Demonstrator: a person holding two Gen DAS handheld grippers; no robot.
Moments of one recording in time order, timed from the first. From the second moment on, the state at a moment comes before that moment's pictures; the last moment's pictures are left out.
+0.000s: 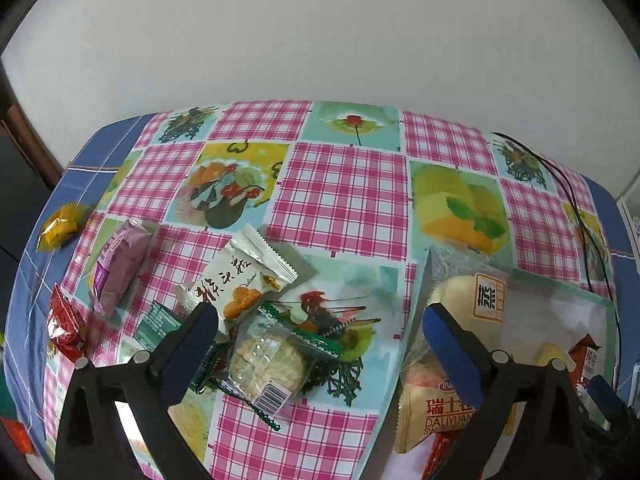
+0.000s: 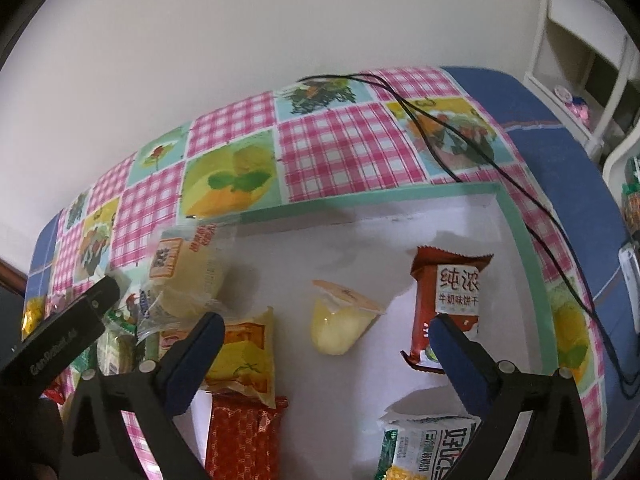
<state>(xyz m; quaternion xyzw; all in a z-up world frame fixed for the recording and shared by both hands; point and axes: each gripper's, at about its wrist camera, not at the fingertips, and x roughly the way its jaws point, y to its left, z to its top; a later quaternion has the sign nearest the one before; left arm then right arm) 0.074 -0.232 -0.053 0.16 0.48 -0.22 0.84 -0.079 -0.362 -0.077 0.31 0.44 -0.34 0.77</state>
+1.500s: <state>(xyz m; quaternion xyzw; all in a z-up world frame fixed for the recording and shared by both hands) 0.025 -0.123 -0.034 0.15 0.50 -0.22 0.83 -0.127 -0.253 -0.052 0.31 0.42 -0.32 0.79</state>
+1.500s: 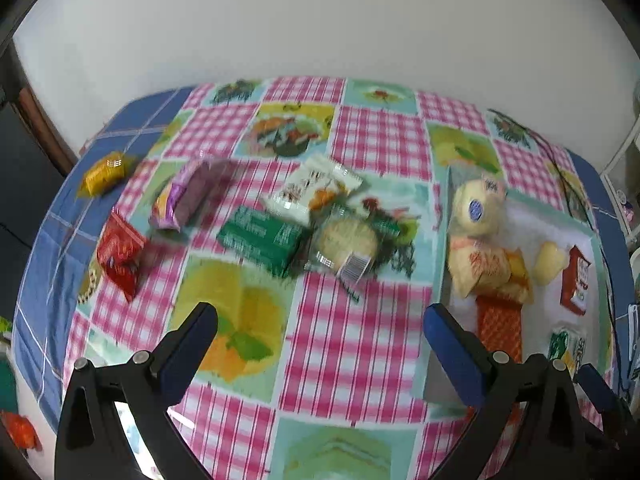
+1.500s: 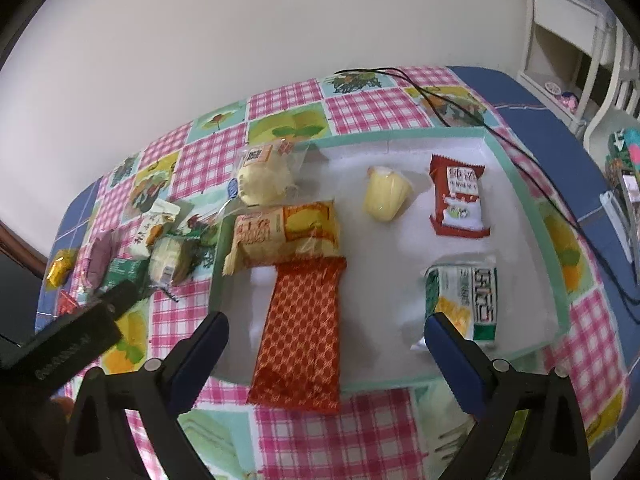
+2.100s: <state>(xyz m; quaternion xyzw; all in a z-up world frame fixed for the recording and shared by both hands) 0.047 -0.086 -0.042 0.14 0.54 -0.16 0.82 -0.105 -0.214 -0.047 0.31 0.43 -0.29 0.80</state>
